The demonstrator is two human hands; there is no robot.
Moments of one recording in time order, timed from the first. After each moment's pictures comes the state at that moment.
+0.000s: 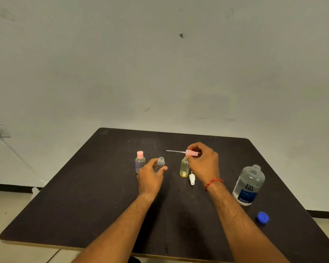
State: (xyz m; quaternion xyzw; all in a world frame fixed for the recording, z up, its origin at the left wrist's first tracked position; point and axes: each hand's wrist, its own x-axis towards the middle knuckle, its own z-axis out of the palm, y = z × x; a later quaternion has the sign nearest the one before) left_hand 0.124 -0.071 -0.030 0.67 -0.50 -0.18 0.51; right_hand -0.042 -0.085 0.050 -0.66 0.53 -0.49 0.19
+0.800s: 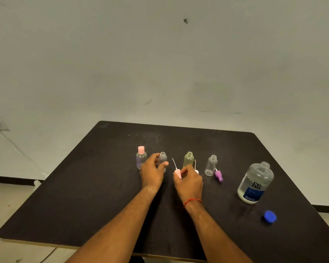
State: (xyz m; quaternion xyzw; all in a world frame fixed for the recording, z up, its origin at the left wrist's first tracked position) left_hand 0.130 -0.101 -0.055 0.65 -0.48 -0.22 0.54; right_hand 0.003 -0.077 -0.050 -0.59 0.63 -0.46 0.20
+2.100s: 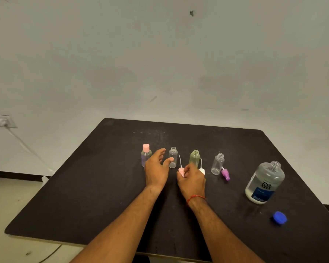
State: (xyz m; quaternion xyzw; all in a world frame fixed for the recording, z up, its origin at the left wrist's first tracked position) left_hand 0.134 -0.100 -0.050 0.64 -0.48 -0.23 0.56; right_hand 0.010 -0.092 -0.062 -0.63 0.62 -0.43 0.18
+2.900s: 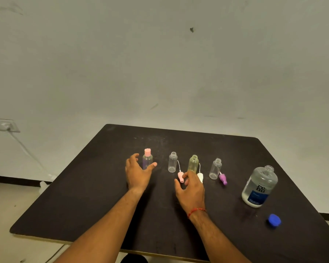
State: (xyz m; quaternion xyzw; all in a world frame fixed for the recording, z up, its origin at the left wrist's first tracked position) left_hand 0.193 -0.088 -0.062 0.73 -0.42 -0.15 0.52; right_hand 0.005 -0.059 -0.060 -0.66 0.58 -0.45 0.16
